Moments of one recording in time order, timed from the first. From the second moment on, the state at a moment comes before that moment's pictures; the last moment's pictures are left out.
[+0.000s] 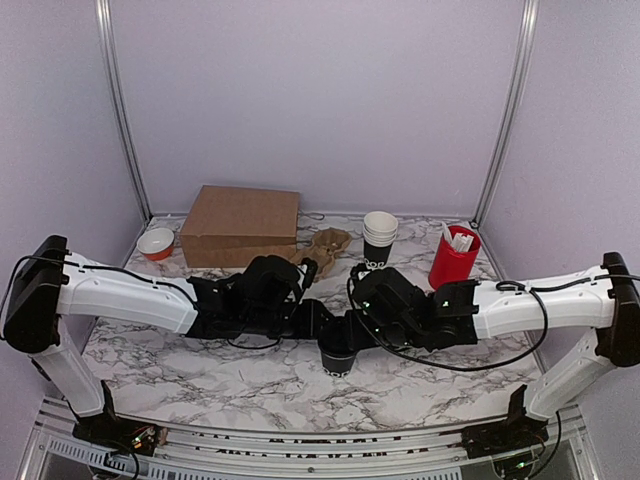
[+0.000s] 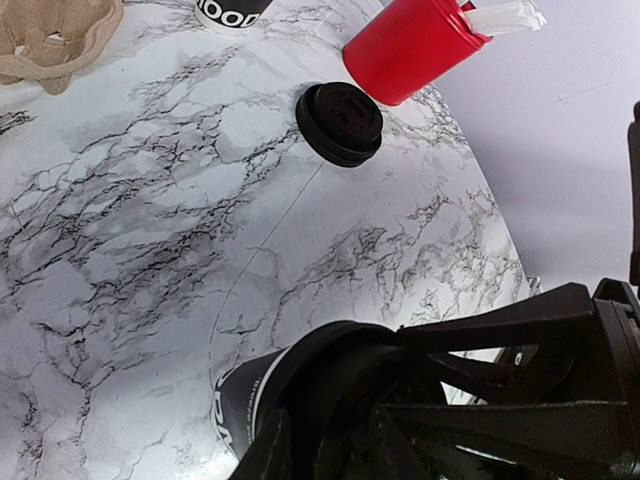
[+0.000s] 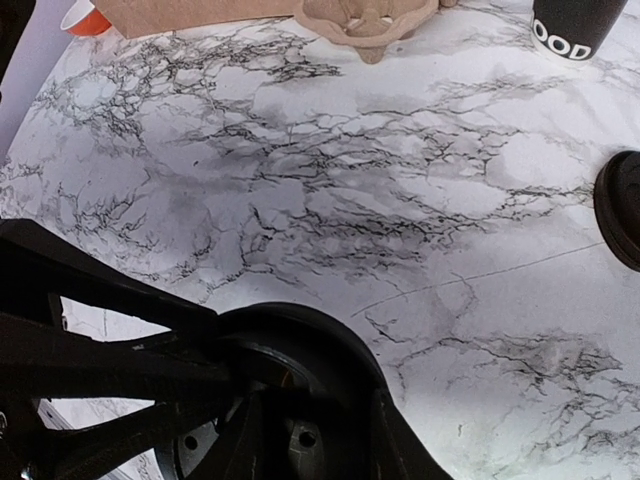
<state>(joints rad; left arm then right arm) -1.10 1.69 1.04 0.03 0.00 -0.82 1.15 1.46 0.96 -0.36 0.34 0.77</state>
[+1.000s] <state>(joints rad) -1.13 1.72 1.22 -0.21 -0.05 -0.70 1.19 1.40 0.95 -0.43 0.36 0.83</state>
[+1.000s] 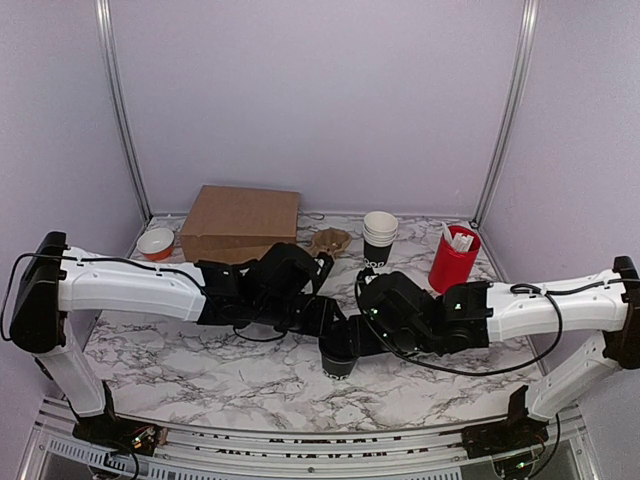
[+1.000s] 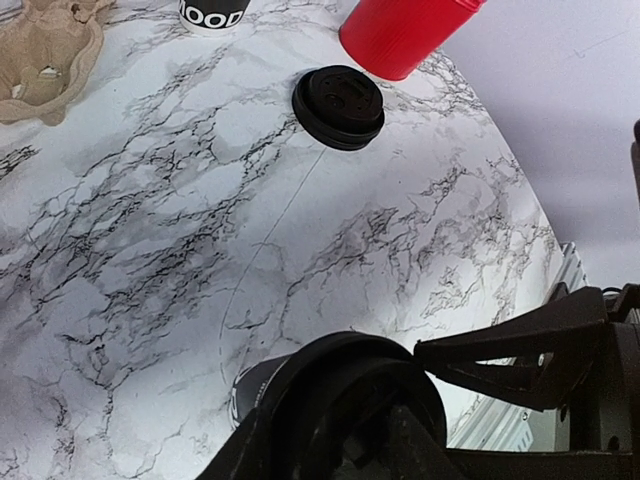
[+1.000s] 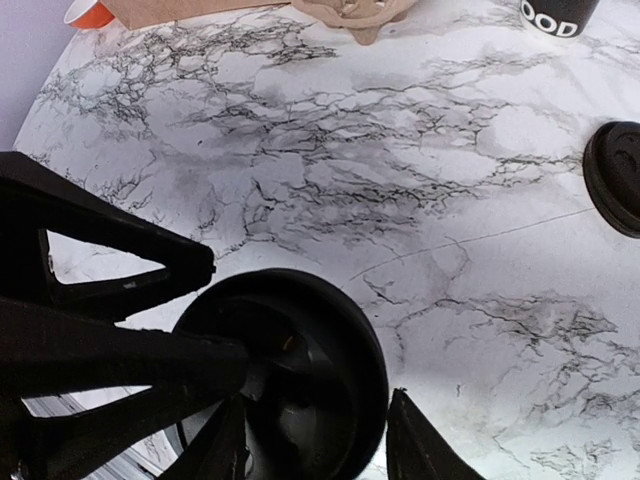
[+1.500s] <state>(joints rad) -1.16 1.57 1.12 -0.25 -0.05 -0.70 1.17 1.35 0.96 -0.45 0.32 0.69</state>
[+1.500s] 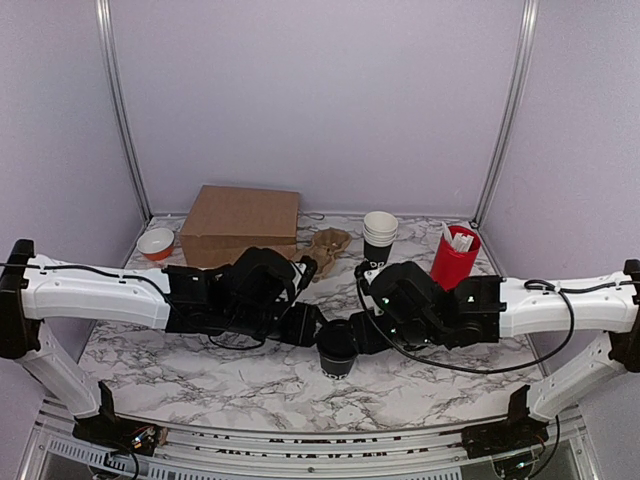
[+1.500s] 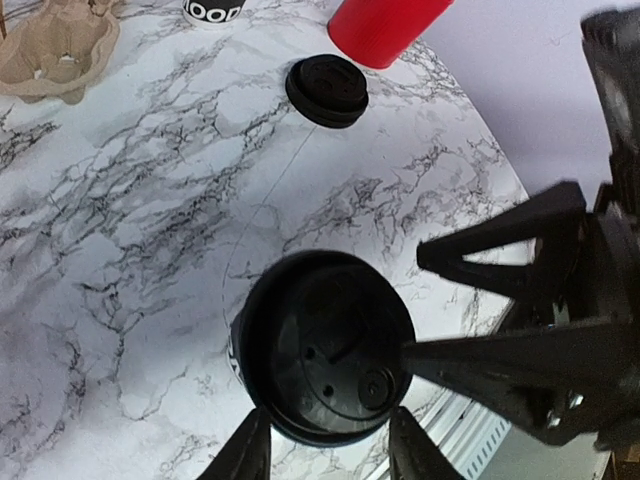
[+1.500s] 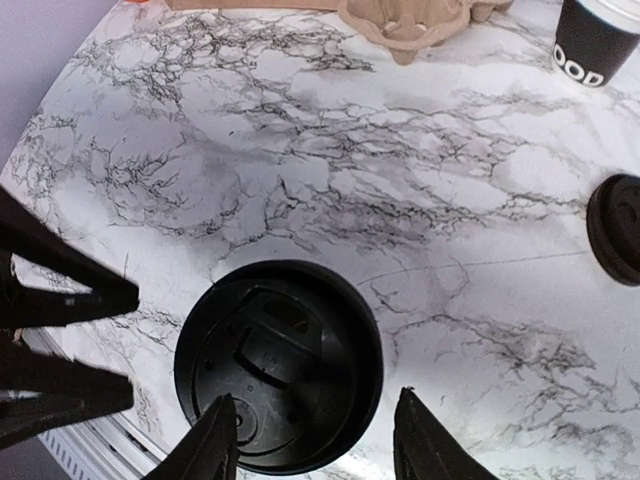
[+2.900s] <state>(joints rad) -1.20 1.58 1.00 -0.22 -0.08 -0.83 0.98 1.43 1.00 -0.33 -0.06 0.24</state>
